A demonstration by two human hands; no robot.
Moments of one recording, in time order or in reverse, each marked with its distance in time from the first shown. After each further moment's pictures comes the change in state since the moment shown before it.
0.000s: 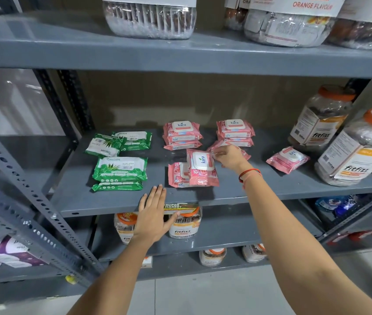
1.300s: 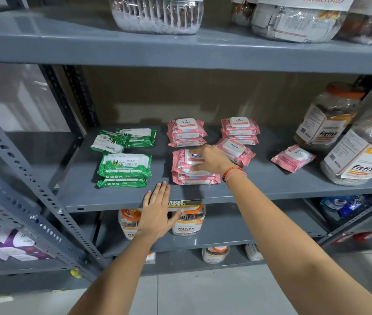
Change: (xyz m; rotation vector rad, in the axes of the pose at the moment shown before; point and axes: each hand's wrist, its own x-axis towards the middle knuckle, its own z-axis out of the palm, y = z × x) left_hand 0.001 0.000 -0.002 -0.004 -0.034 0.000; right_hand 0.005 -0.024 0.043 -0.463 -0.157 -0.290
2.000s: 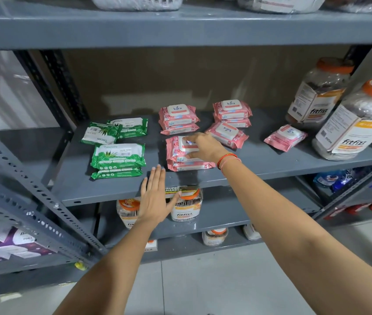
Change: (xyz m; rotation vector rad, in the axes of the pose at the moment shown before) left_hand 0.000 0.005 -0.006 -0.078 0.131 0.020; right_hand -0.008 0.001 0.008 -0.060 0.063 -0.023
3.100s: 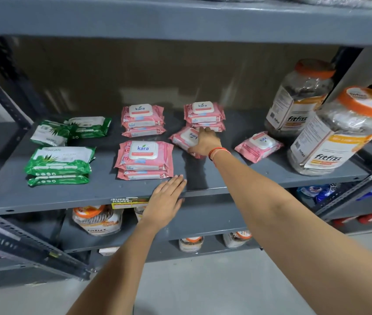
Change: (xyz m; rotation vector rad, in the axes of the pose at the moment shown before) left_hand 0.059 0.132 0.056 -0.001 -0.081 0.274; right_hand 0.033 0.146 -0.012 0.047 0.056 0.282
